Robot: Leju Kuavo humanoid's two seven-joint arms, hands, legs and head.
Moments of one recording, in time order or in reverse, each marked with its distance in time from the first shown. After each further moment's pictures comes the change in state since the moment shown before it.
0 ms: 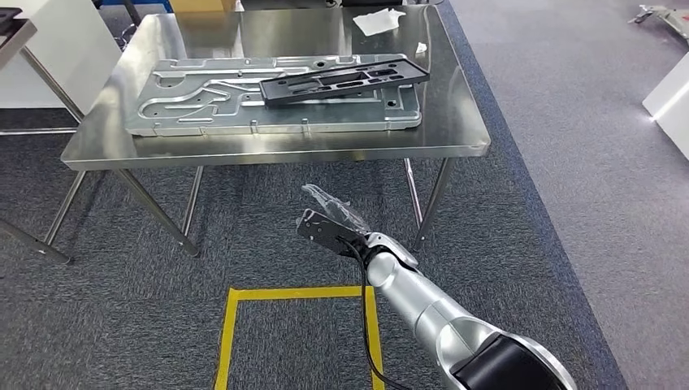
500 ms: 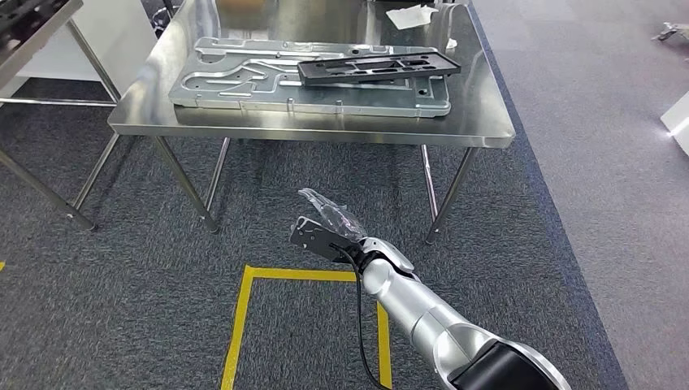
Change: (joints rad) left arm -0.010 -0.002 0.000 0.000 0.013 0.012 0.005; right arm 0.028 0.008 0.005 -0.028 0.053 -0.032 0.024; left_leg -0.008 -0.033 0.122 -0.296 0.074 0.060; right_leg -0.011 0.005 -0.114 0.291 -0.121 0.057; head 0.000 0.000
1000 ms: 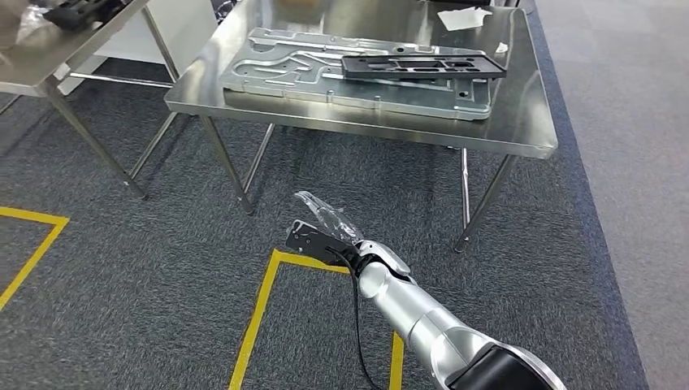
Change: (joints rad) left arm 0.001 -0.007 -0.004 0.001 0.000 -0.004 -0.004; right arm 0.016 0.012 0.002 -0.012 0.010 0.000 0.009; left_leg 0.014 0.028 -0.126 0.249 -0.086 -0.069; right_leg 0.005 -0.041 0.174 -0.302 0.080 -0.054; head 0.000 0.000
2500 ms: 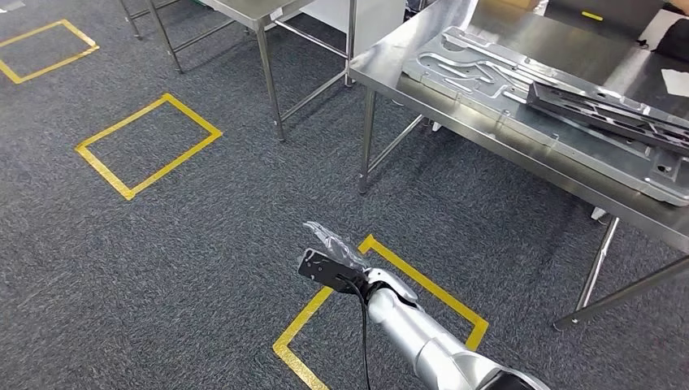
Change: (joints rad) left arm -0.006 -0.001 -0.054 0.003 0.021 -0.003 0.010; right arm 0.118 -0.031 -0.047 -0.013 0.039 0.036 -0.044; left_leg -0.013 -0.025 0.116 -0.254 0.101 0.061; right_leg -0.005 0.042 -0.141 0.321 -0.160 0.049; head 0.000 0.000
